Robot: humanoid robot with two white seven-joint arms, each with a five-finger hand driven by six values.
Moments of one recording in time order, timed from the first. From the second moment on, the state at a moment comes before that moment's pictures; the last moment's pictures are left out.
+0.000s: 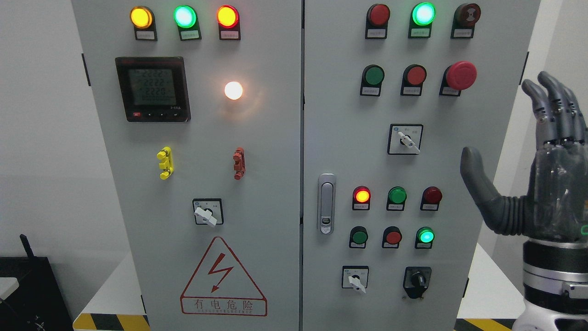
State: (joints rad) left arm 0.00 -0.09 0.00 0.00 0.00 -0.11 0.06; right arm -0.54 -0.10 -0.09 -2.02 0.94 -0.03 -0.13
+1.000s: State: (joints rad) left arm 0.00 -0.09 0.00 0.00 0.00 -0.11 0.06; right arm -0.54 -0.09 -0.10 -2.02 0.94 -0.02 -0.16
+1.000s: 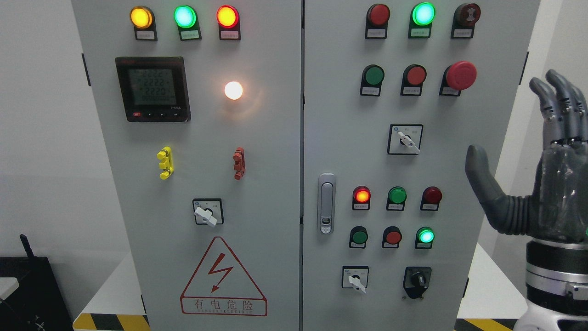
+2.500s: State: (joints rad) left arm 0.00 -0.09 0.00 0.00 0.00 -0.11 0.06; right arm -0.56 -0.07 -0.02 -1.95 0.80 0.17 -0.16
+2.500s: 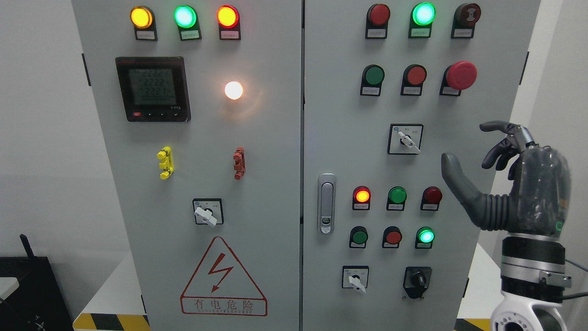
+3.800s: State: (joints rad) left arm 0.00 -0.09 0.00 0.00 0.00 -0.11 0.06; right arm -0.59 -0.01 0.06 -1.87 0.81 0.25 -0.17
